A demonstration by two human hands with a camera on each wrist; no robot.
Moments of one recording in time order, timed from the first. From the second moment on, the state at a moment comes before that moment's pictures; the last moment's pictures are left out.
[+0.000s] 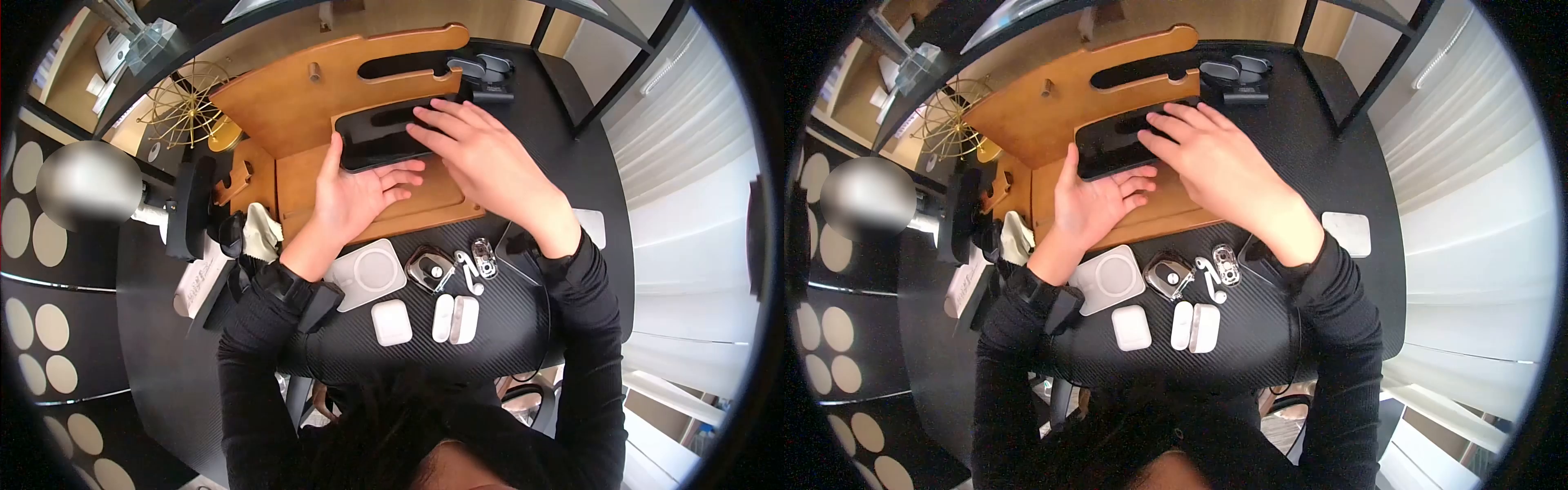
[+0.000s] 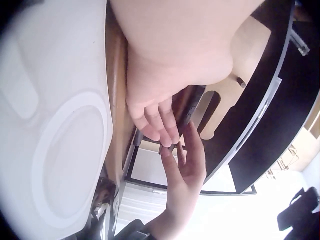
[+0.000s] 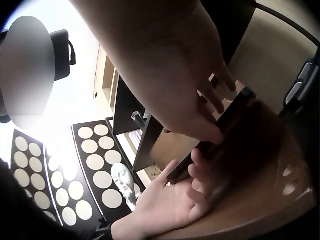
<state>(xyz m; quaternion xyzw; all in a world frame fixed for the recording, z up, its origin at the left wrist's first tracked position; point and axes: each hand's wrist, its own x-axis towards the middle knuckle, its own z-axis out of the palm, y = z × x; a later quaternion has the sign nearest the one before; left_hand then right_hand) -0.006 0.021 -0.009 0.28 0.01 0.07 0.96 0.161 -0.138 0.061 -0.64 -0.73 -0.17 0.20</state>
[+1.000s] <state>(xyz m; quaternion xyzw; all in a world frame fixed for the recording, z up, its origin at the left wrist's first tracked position) -0.004 0.022 -0.019 0.41 0.06 0.06 0.91 0.193 -0.332 0.061 -0.83 -0.51 0.08 0.21</state>
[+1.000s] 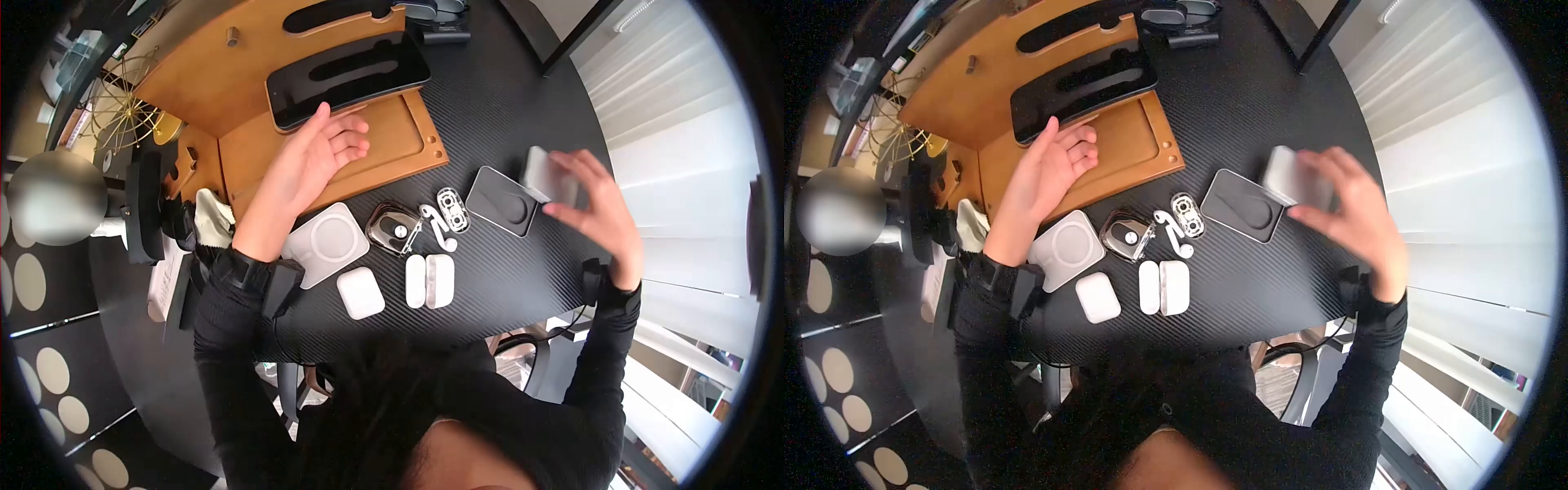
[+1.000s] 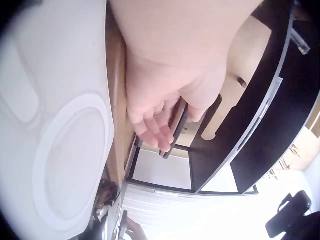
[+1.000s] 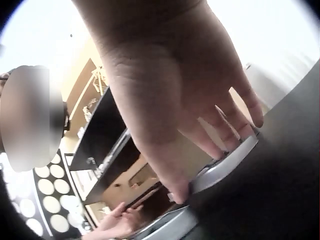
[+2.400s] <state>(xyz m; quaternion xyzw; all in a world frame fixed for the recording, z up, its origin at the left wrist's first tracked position) -0.027 -0.025 0.043 0.89 -0.10 -0.05 0.44 0.163 -0.201 0.042 -0.68 -0.70 -0.11 0.21</state>
